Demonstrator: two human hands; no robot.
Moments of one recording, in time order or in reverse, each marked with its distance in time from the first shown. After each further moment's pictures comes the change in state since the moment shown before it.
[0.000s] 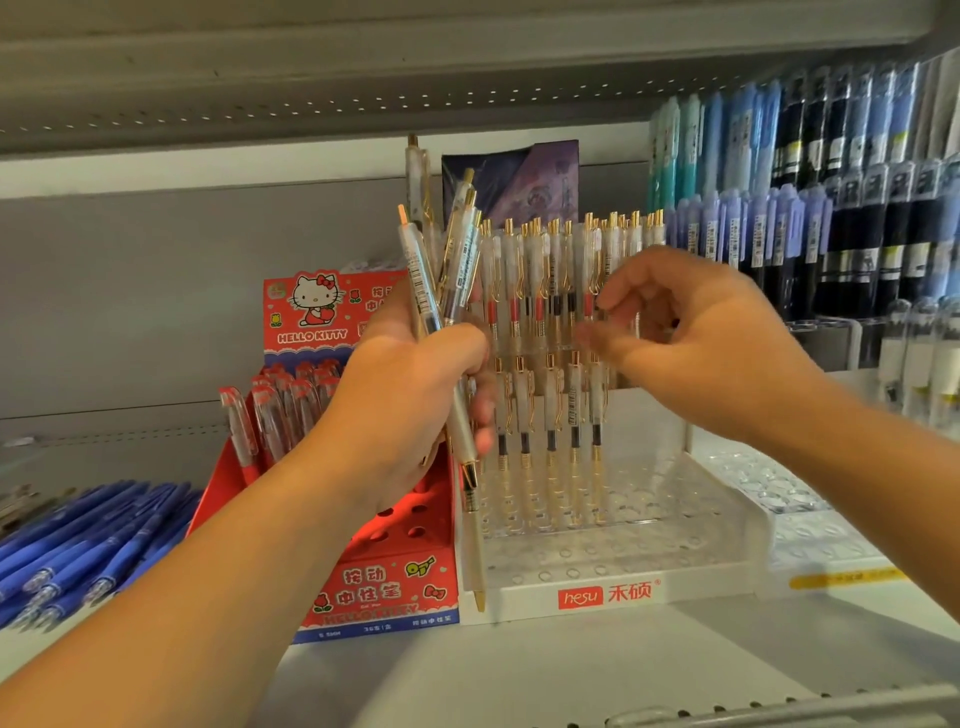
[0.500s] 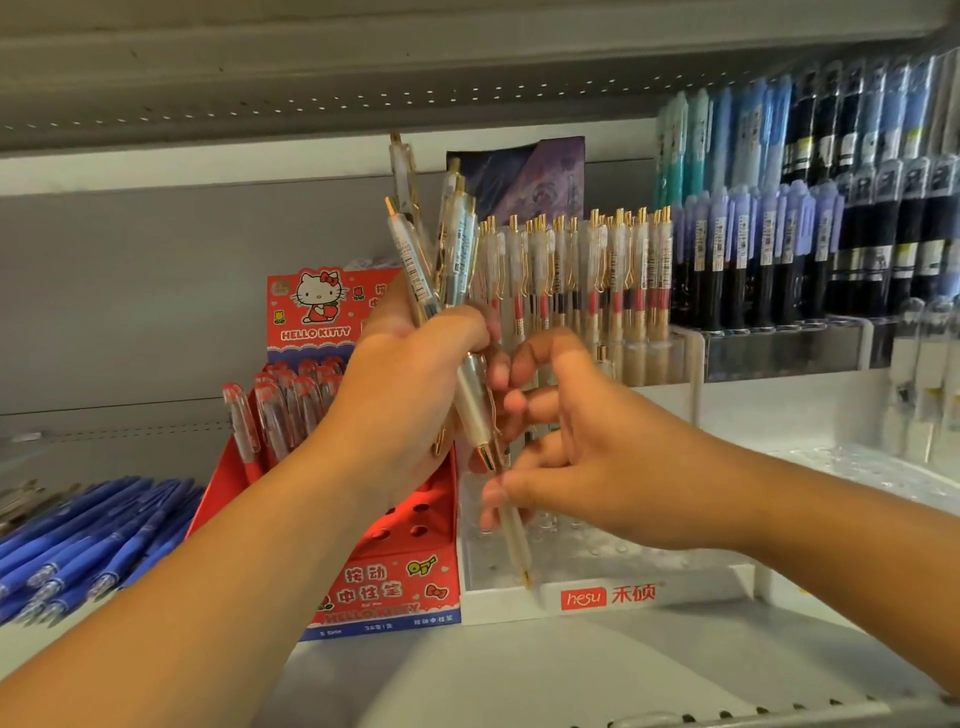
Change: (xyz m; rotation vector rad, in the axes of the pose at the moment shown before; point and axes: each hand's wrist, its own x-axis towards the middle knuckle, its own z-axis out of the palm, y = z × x) left_hand 0.001 0.001 0.004 -0.081 0.055 -0.032; right_hand -0.028 -0.020 0.046 0.613 -0.605 0.022
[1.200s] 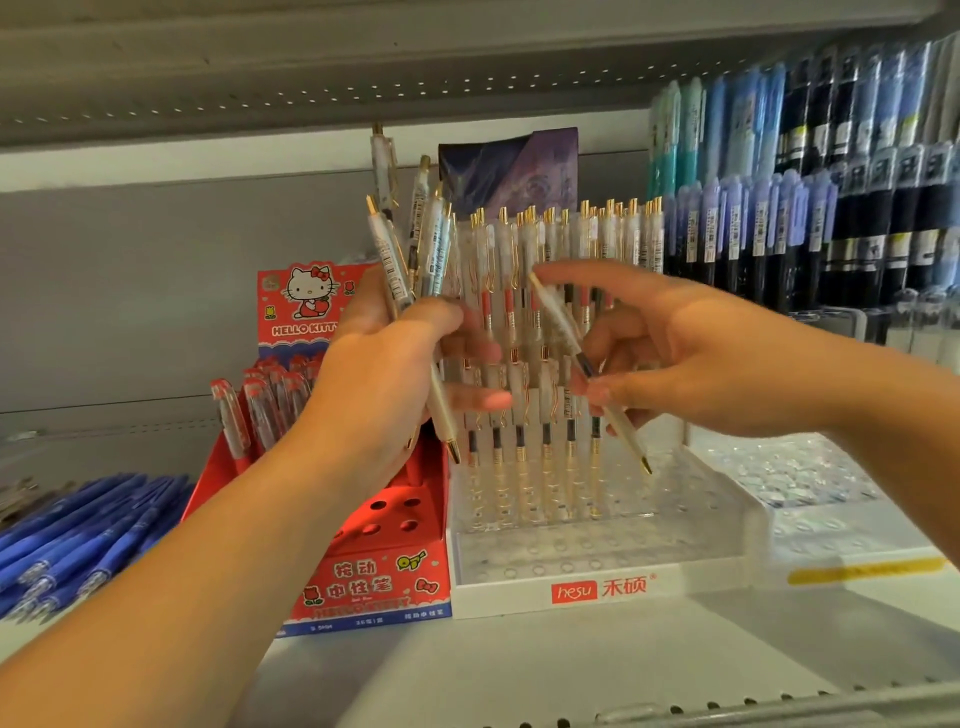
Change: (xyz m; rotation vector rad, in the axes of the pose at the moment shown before) left_hand 0.001 0.000 -0.004 0.039 0.075 0.085; right_hand -0.009 -0.018 -0.072 -0.383 0.026 0.035
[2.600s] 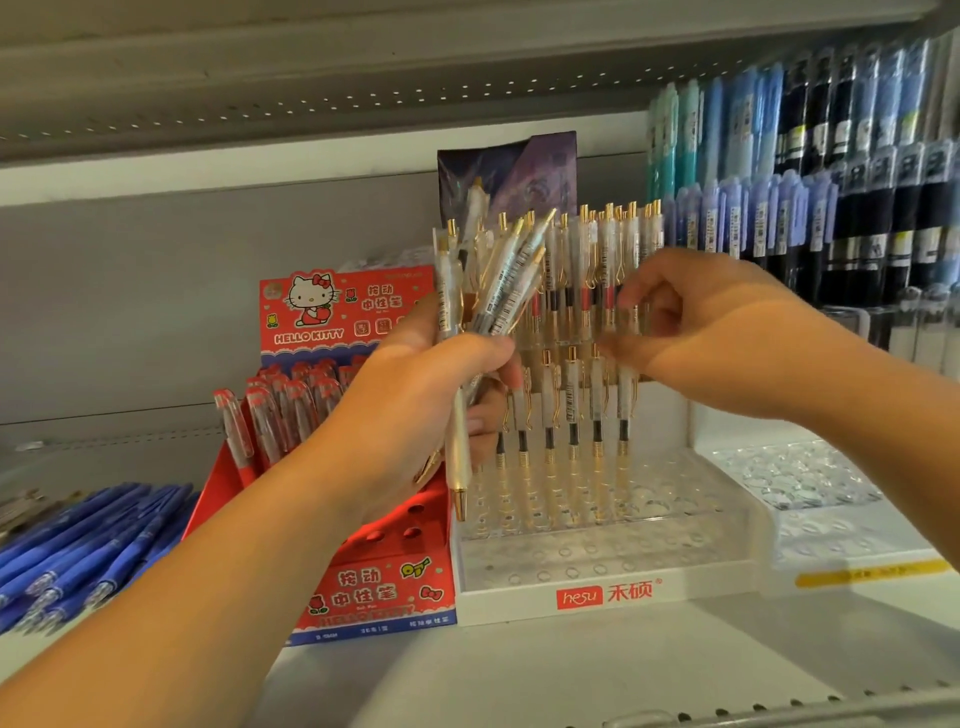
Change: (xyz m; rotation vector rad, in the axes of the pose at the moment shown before) left_hand -0.002 -0.006 -0.004 0.037 -0.317 -0.181; right_hand 0.005 -0.002 -0.004 -0.487 0.385 0.326
